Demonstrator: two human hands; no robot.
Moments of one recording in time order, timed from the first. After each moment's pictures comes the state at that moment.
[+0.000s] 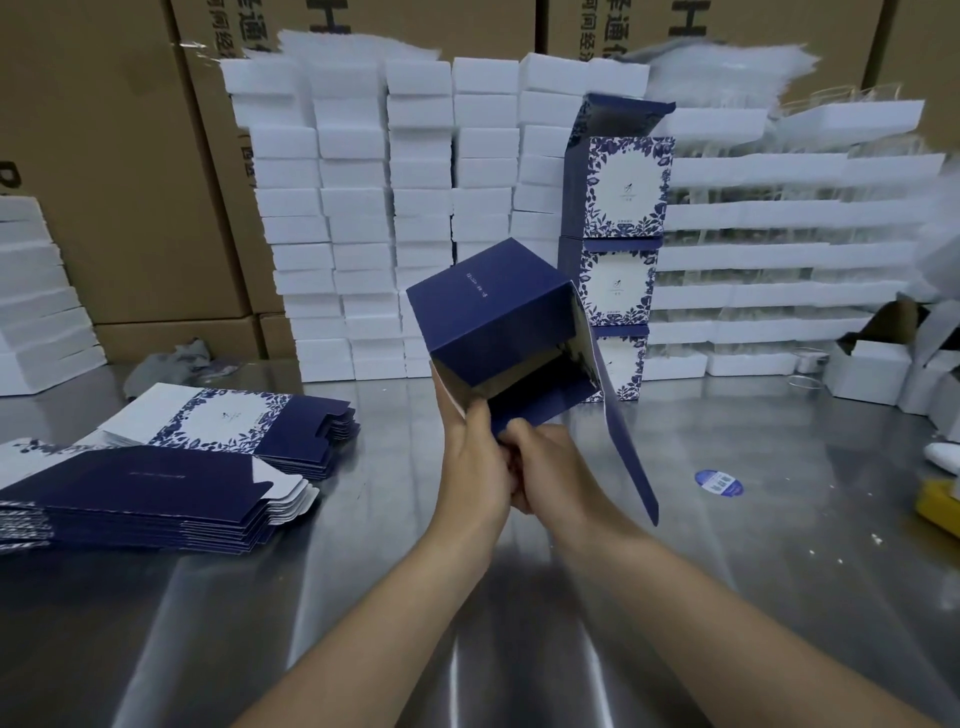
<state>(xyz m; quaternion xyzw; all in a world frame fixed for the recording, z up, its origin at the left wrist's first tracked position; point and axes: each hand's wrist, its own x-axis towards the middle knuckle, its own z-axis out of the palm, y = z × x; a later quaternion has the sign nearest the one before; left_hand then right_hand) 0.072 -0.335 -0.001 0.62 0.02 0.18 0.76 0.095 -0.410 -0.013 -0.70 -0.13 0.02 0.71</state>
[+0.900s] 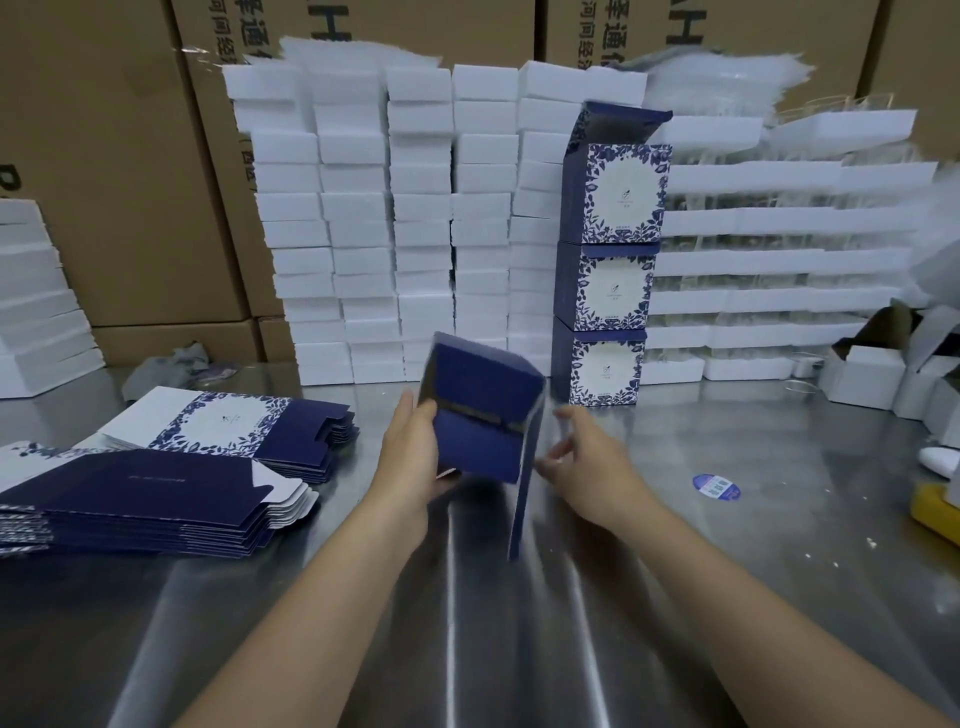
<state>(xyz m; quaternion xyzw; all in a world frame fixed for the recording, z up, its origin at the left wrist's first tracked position) 0.088 -0.277 0.004 0.62 0.14 0.13 0.76 0.144 -0.465 -0.031 -0.90 -0.11 -0.09 0.41</state>
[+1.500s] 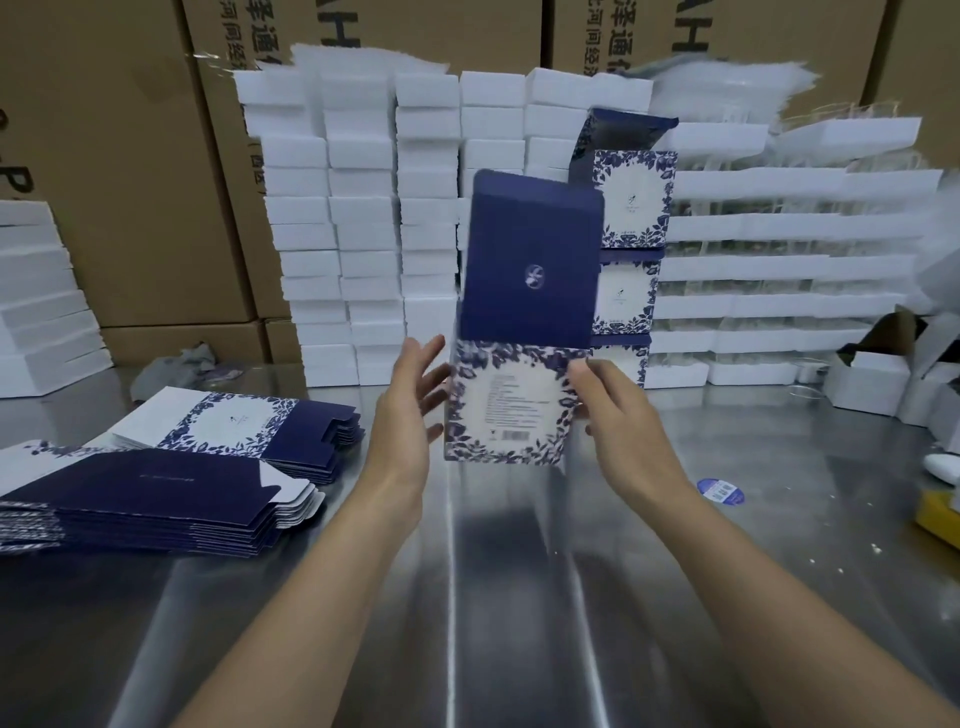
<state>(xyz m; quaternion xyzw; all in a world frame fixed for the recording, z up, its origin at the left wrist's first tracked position) 0.067 -0.274 0.035 0.64 0.01 0.21 0.74 0.112 -0.470 0.017 -0.75 -0.17 -0.19 0.61</state>
